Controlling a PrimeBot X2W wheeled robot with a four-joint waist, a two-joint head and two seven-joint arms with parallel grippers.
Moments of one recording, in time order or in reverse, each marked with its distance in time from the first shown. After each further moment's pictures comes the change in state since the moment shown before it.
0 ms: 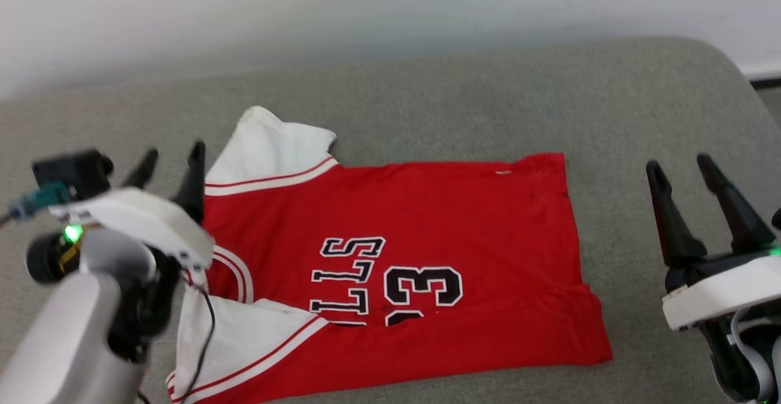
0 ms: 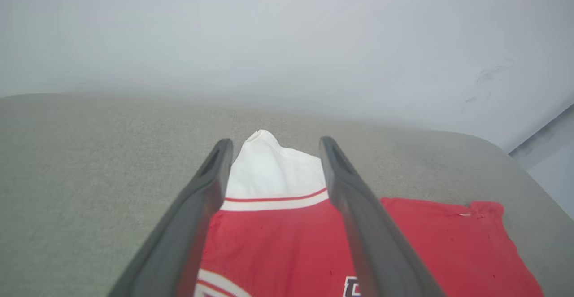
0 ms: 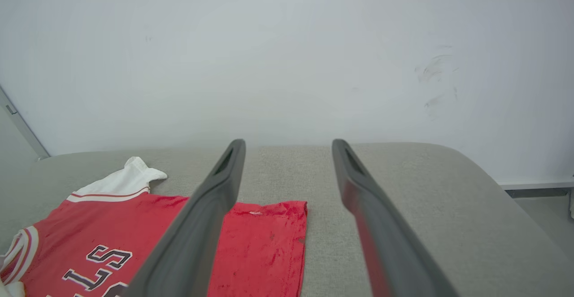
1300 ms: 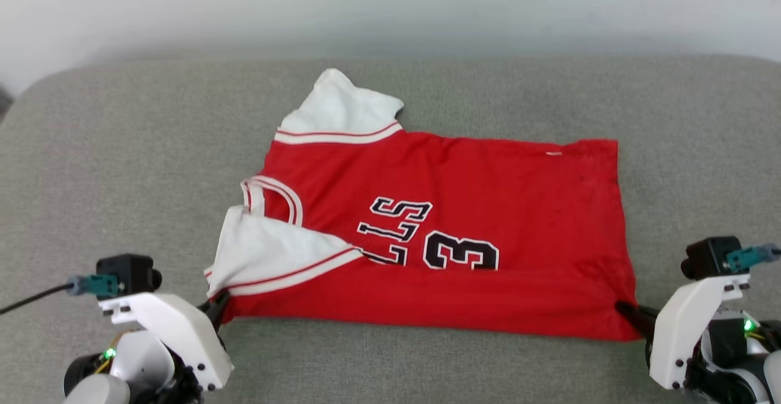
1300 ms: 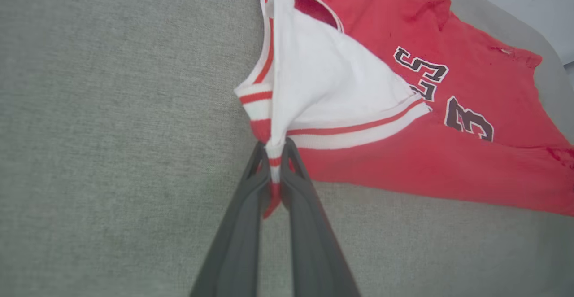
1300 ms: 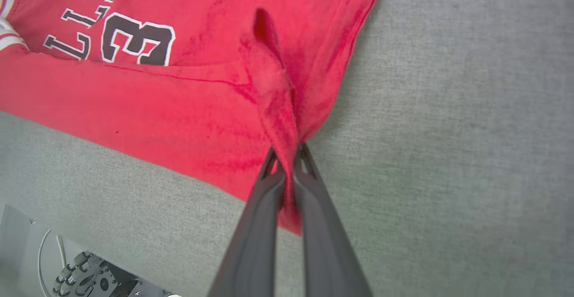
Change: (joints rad) left arm 0.226 0.061 -0.032 -0.106 -0.134 0.030 0.284; right arm -0.014 -0.085 0.077 0.226 0.201 0.000 0.636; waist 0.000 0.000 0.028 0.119
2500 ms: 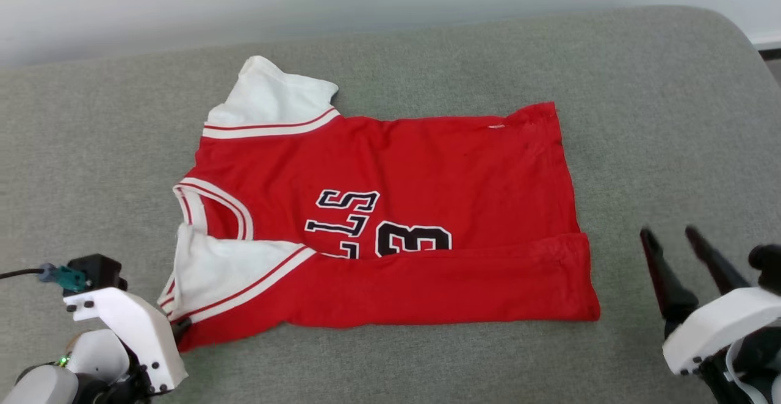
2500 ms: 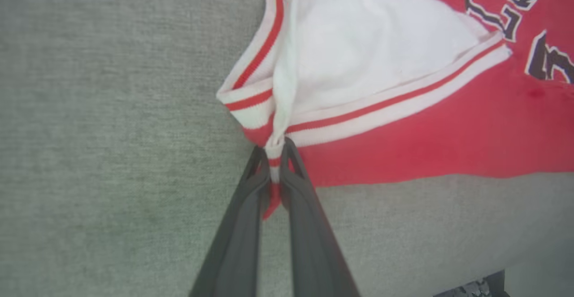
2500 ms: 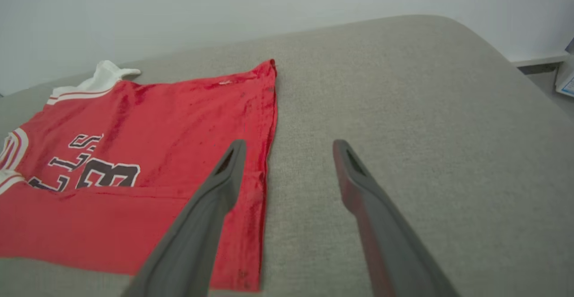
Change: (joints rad) left arm -0.005 0.106 0.013 0.102 -0.070 -0.028 0.200; right arm 0.078 0.133 -0.128 -0.176 -0.199 0.000 -0.562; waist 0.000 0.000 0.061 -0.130
